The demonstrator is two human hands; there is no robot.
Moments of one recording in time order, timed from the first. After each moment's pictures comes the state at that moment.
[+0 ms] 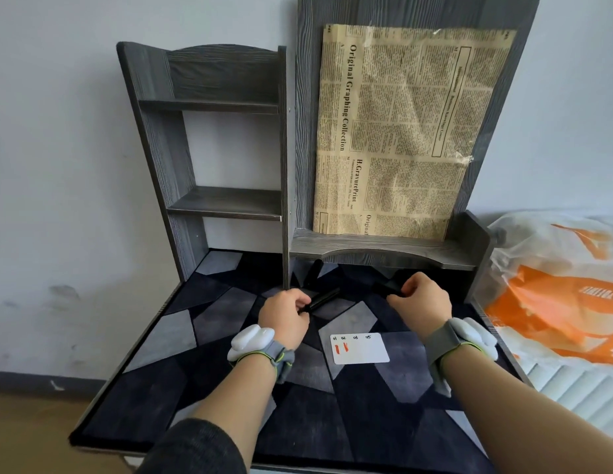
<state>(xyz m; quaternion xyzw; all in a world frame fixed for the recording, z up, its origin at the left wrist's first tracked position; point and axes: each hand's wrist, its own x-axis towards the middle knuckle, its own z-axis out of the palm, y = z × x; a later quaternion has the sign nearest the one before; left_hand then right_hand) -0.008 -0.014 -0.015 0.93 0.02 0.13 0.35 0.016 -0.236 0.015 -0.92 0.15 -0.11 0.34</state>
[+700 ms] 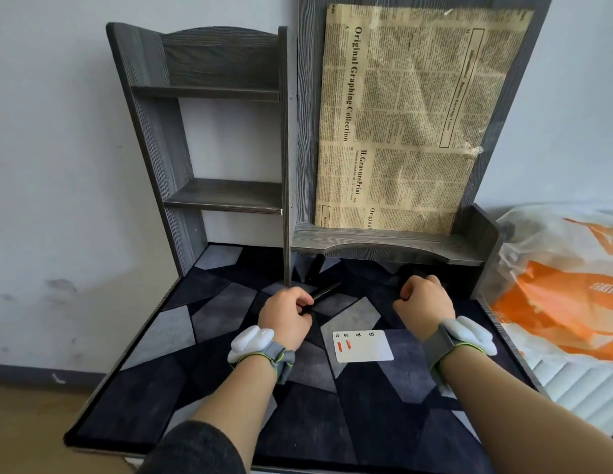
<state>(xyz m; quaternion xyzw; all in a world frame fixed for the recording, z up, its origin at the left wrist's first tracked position) -0.006 -0.013 -0.027 0.92 0.03 0.12 0.36 0.024 -0.239 0.000 -0.97 0.11 -0.09 0.22</state>
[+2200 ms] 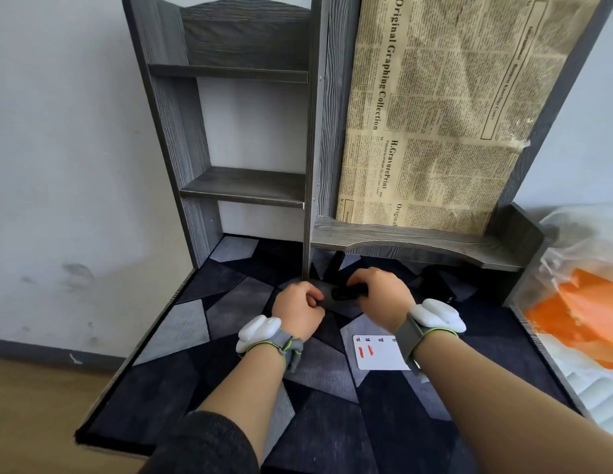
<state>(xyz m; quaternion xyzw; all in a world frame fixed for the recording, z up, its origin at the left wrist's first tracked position) 0.020 0.003 -0.036 0.91 0.04 0.09 0.40 0.053 -0.160 -0.002 -0.98 -0.13 -0.03 0.16</state>
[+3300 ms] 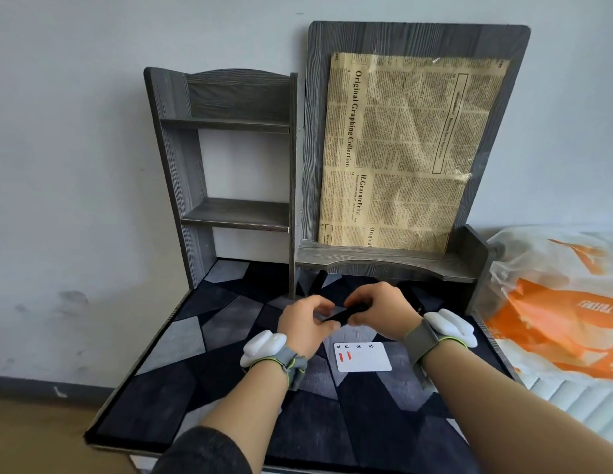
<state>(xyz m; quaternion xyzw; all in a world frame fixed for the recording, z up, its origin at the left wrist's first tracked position) -0.019 -0.026 -0.006 0.89 -0.05 0.11 0.45 0.002 -0.193 0.044 -0.95 -0.14 -0.01 0.28</state>
